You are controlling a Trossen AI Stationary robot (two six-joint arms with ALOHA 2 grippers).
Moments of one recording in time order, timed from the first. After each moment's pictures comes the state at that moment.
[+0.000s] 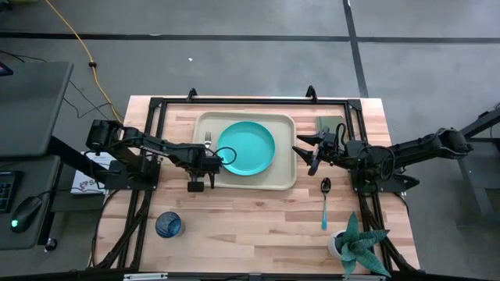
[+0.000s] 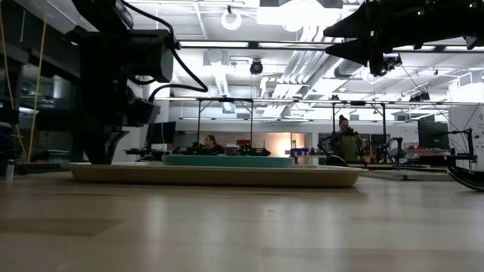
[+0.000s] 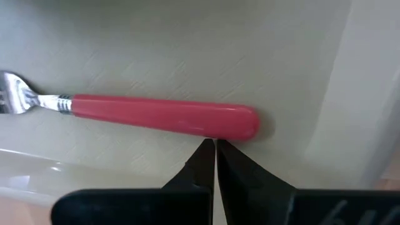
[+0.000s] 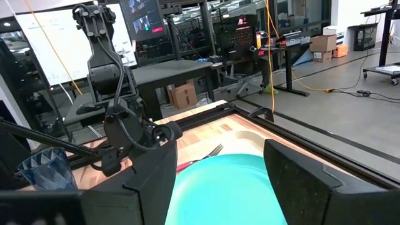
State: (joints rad) left arm 0.10 1.56 0.77 -0.78 -0.18 -0.04; right arm 0.10 0.85 0.32 0.56 0.46 0.18
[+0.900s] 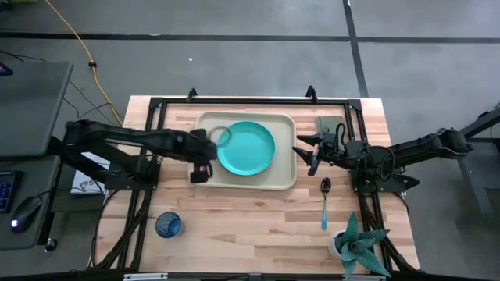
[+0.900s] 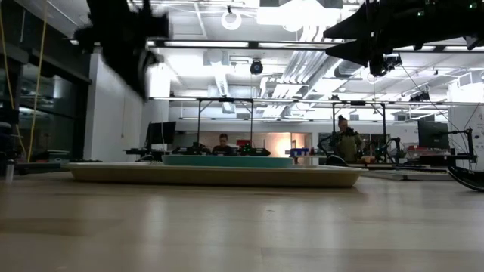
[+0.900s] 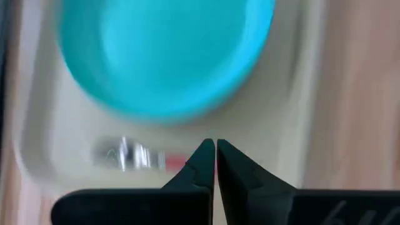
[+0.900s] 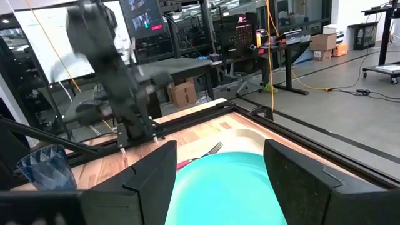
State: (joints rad) left arm 0.10 1.28 0.97 -0.88 -0.23 -0.02; right arm 0.10 0.85 0.32 0.55 0.46 0.18
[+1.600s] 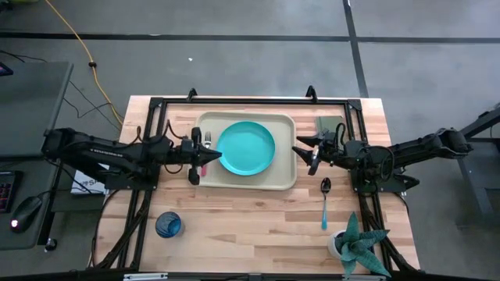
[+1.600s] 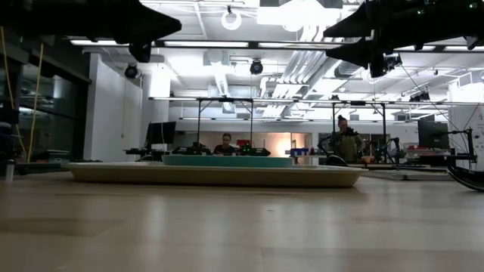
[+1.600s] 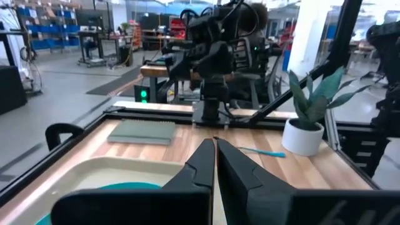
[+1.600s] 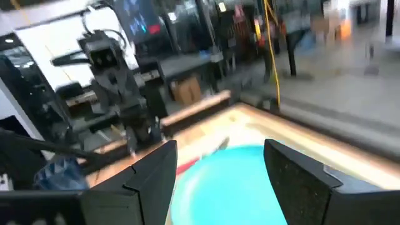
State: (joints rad) left arm 0.10 0.88 0.33 0.53 -0.07 -0.04; right arm 0.10 0.85 0.32 0.53 0.46 0.30
